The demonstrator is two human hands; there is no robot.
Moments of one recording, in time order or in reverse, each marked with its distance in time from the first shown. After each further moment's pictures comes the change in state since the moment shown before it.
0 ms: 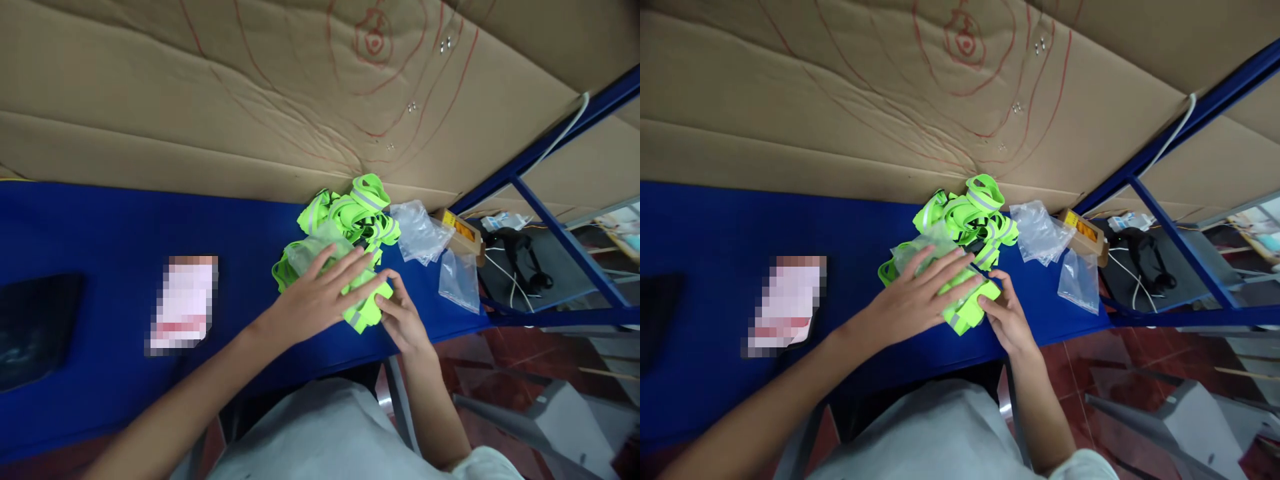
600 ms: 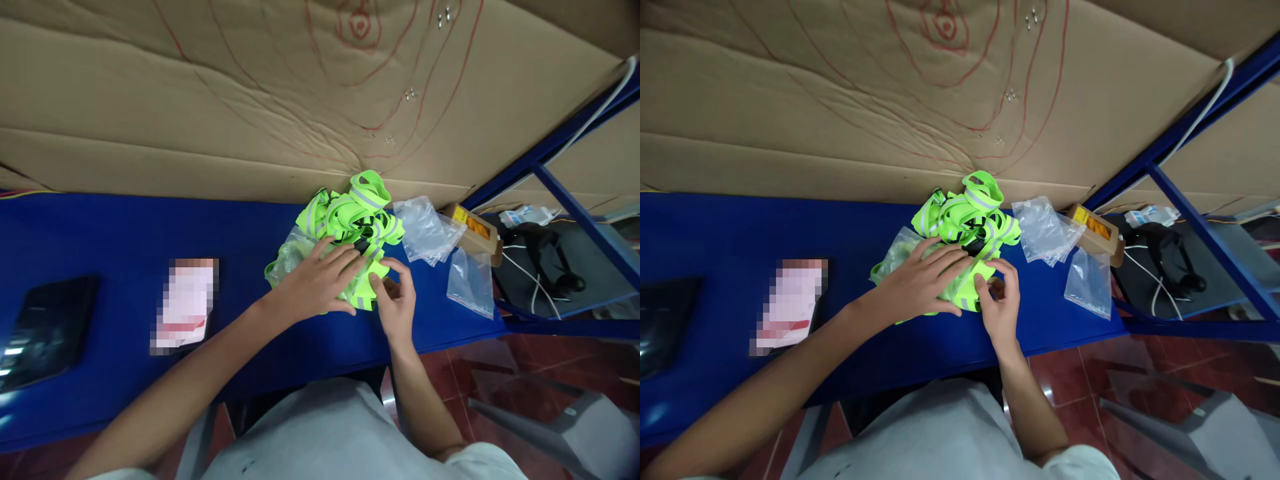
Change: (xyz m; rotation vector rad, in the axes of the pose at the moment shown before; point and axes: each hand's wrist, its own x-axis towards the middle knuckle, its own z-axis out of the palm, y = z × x) left_hand 0.026 -0.027 0.022 -0.113 -0.166 -0.057; right_hand 0.029 0.015 0.006 -0.565 0.317 -0.537
